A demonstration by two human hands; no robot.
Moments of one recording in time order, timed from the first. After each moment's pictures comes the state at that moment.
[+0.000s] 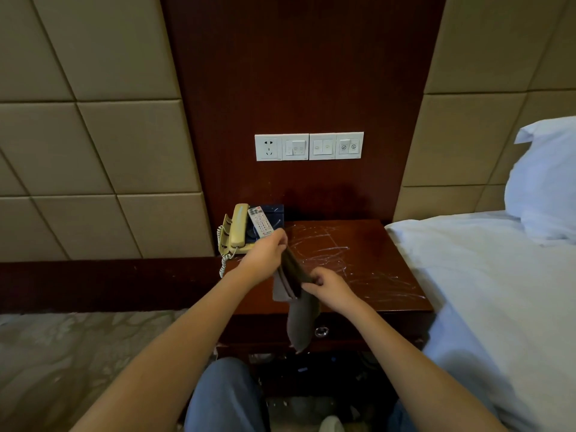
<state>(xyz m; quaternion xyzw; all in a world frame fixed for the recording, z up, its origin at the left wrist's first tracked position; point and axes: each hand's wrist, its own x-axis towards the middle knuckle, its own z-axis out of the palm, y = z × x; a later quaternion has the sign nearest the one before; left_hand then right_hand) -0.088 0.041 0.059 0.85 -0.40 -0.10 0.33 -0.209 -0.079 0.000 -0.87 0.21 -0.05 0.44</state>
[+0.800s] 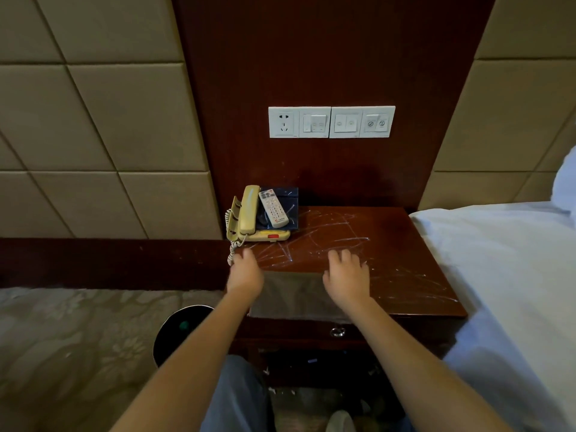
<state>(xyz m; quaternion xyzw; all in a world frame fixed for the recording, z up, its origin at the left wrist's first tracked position) -0.036 0.060 -0.030 0.95 -0.17 -0.08 0.24 -0.159 -0.091 -0.031 -0.96 0.28 -0.07 0.06</state>
